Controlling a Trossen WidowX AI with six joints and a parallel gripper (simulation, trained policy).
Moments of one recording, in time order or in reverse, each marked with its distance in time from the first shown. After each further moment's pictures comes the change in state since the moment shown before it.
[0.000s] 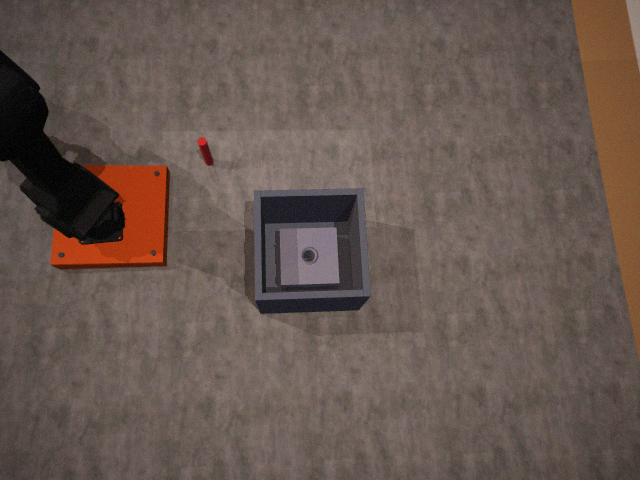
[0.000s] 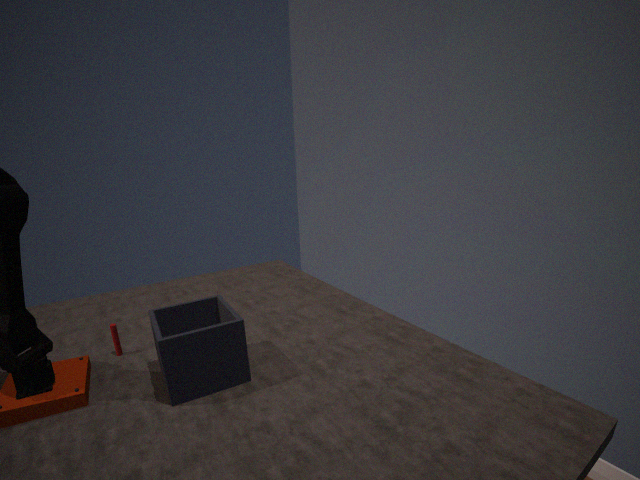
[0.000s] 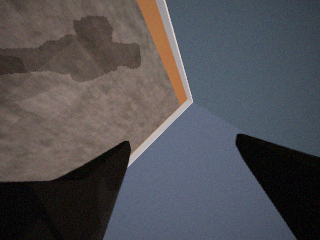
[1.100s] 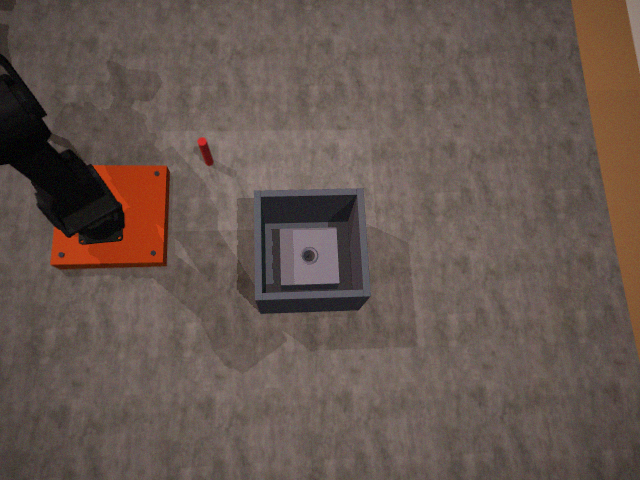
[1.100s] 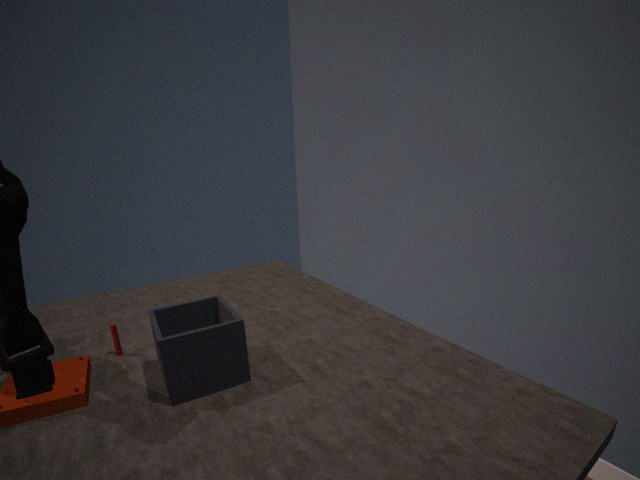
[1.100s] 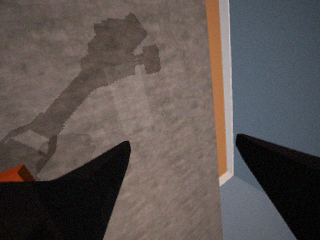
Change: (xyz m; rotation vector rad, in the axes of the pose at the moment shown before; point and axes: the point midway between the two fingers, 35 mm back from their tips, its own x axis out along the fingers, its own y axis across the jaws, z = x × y) arm 0.018 0.121 -0.105 1.066 0.341 0.268
